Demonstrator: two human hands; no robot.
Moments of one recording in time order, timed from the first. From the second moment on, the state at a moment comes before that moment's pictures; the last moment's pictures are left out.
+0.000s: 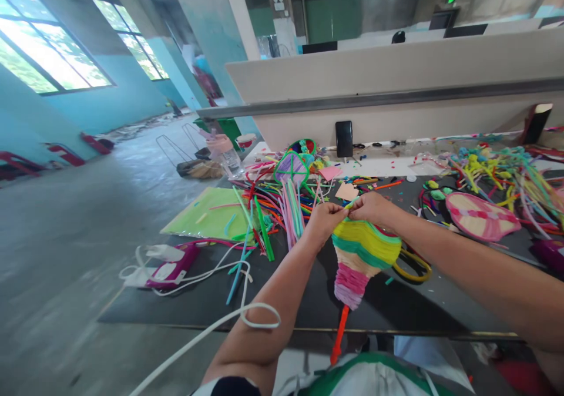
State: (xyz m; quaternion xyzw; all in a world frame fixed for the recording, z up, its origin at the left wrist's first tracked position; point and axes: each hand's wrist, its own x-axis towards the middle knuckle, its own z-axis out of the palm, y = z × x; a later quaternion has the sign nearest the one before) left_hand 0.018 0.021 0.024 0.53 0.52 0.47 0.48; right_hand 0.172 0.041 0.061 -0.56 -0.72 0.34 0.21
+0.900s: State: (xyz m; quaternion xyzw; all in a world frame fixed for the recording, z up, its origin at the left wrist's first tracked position) left_hand 0.006 0.023 0.031 0.58 0.42 0.43 0.55; right_hand 0.230 0.061 0.070 -0.49 -0.68 0.49 0.24
